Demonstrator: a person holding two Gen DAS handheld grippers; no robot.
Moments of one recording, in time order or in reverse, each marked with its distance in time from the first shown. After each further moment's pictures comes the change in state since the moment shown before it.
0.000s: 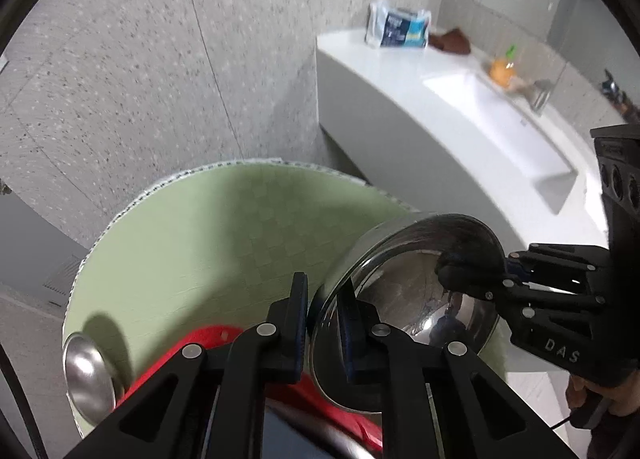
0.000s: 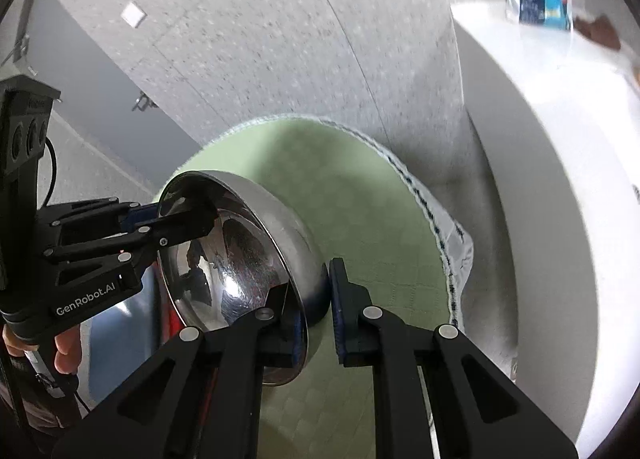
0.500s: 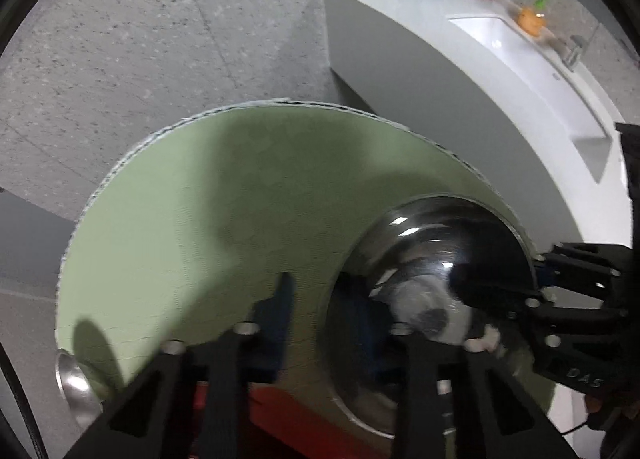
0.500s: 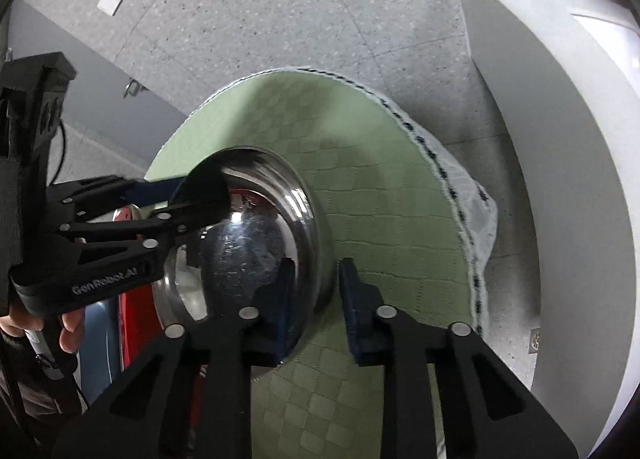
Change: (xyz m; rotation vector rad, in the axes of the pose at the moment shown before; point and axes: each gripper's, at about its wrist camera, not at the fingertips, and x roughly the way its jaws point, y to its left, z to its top) left arm 0.079 -0.006 0.011 0.046 0.225 0.040; right arm 0.066 -0.033 -0.008 0.072 0.139 0.059
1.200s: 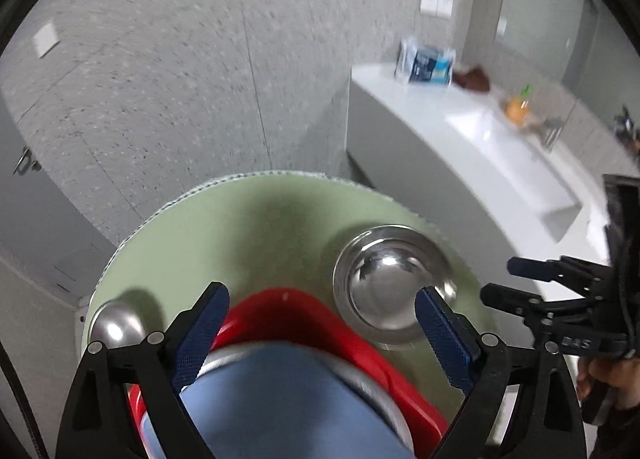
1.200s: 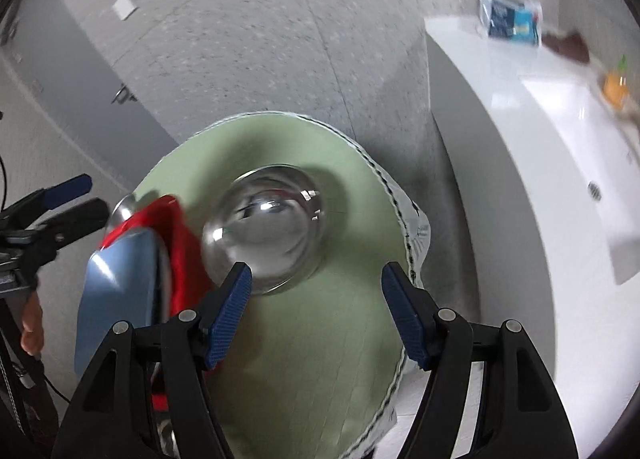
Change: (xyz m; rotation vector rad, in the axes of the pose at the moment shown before) left arm -0.137 0.015 -0.120 -0.135 -0.293 0.017; right arm -0.084 0.035 -0.036 -0.049 -0.141 -0.175
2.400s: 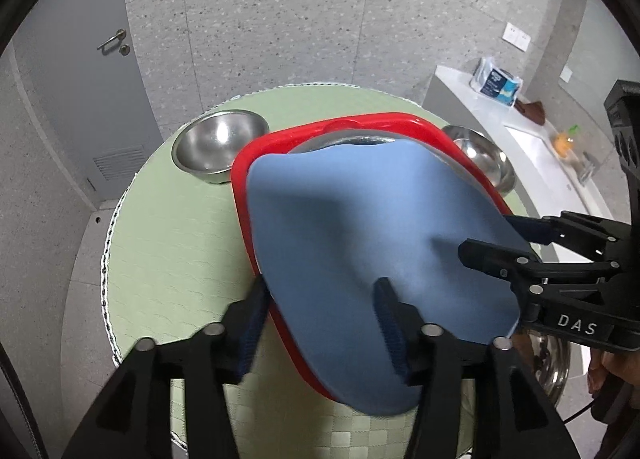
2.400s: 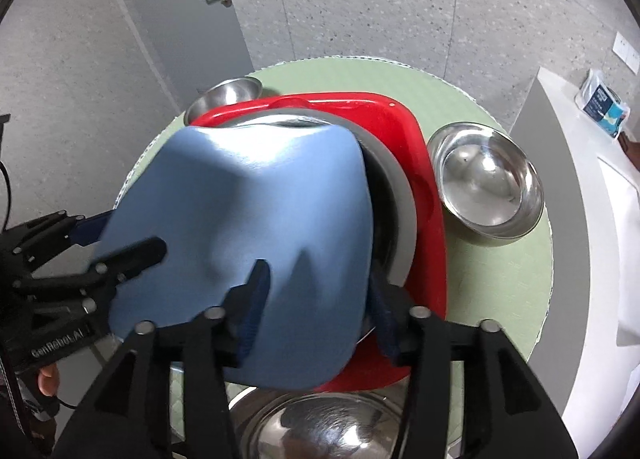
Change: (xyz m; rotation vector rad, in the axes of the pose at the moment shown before) left arm -0.066 0.059 -0.188 -0.324 -0.025 0.076; right arm 0.014 0.185 -0.075 -0.421 0.091 -0.005
